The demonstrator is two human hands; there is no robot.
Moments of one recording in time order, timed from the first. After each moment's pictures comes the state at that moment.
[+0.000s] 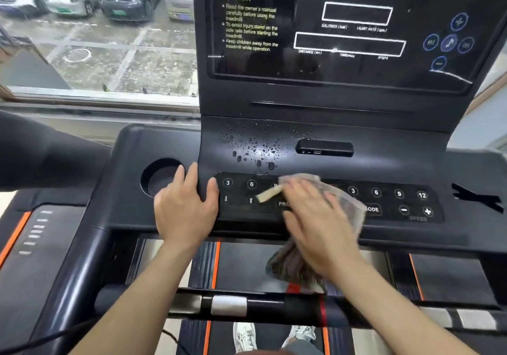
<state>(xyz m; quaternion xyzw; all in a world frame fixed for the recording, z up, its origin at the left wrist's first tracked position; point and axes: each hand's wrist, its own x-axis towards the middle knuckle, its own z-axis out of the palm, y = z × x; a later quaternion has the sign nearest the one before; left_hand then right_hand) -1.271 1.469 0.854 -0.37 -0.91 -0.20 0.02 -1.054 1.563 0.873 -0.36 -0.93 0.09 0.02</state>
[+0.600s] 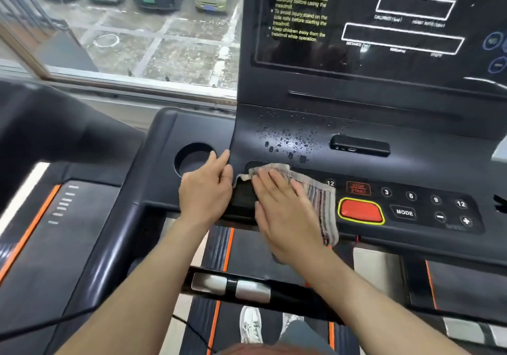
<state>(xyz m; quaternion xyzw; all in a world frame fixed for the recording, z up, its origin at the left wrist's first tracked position) -1.289 1.458 0.864 -0.34 -0.89 -0.28 -0.10 -1.137 1.522 0.860 -0.29 -0.95 0.08 0.07</state>
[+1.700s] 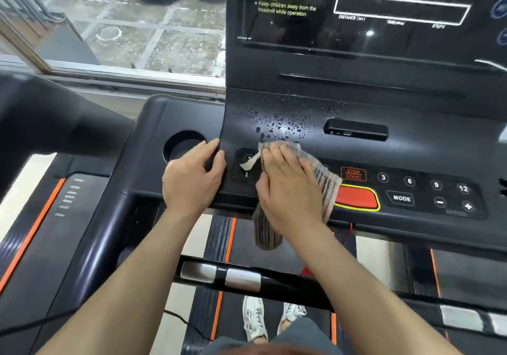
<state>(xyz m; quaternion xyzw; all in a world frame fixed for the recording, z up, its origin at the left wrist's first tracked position) -1.285 1.456 0.856 -0.33 -0.89 -0.32 -0.02 -1.137 1.541 0.865 -0.36 -0.92 0.10 0.10</state>
